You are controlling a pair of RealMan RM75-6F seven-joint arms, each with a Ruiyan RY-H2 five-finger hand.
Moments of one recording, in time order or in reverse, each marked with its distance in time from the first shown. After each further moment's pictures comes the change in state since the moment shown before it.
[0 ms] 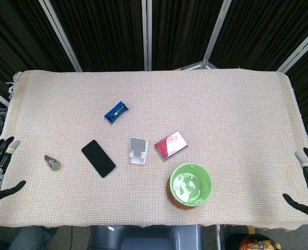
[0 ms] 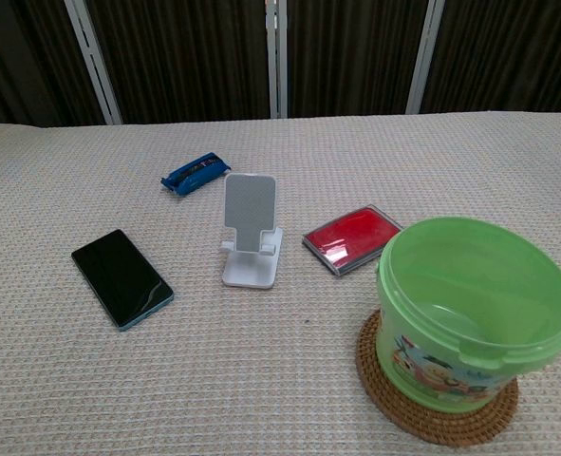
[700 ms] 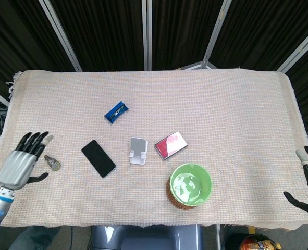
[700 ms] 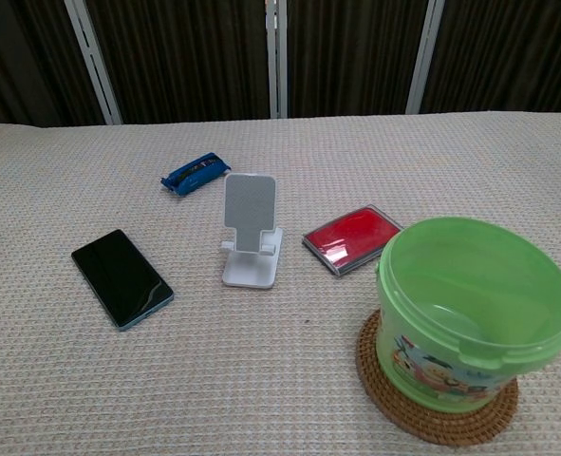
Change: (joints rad) left arm -0.222 -0.123 -0.050 0.166 -0.058 -0.332 -0.027; right arm 0.012 -0.013 0.019 -0.003 0.028 -0.017 -0.036
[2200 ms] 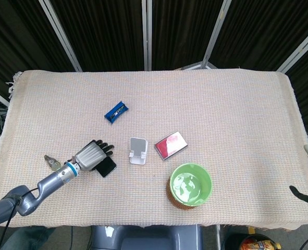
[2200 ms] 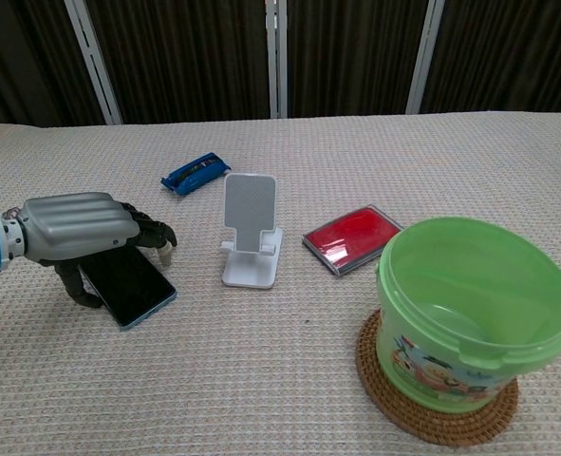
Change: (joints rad) left arm -0.465 -0.470 0.146 0.640 0.161 -0.344 -0.142; right arm 0.028 -0.027 0.045 0.009 0.163 -0.068 -0.070
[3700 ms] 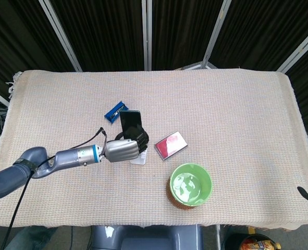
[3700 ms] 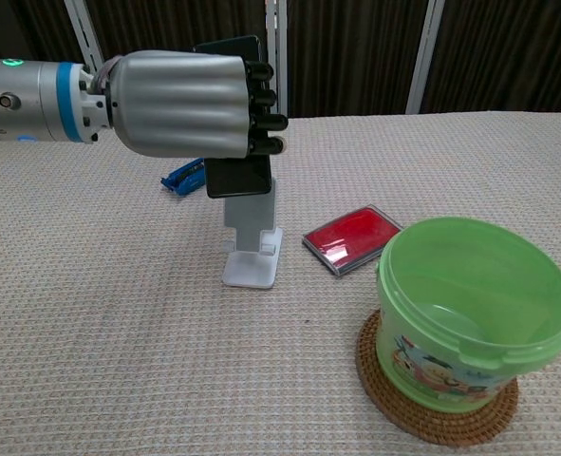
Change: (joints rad) left arm -0.325 0.067 -0.076 0.077 0.445 0.258 0.631; right arm -0.027 0.057 0.002 0.006 -0.002 0.023 0.141
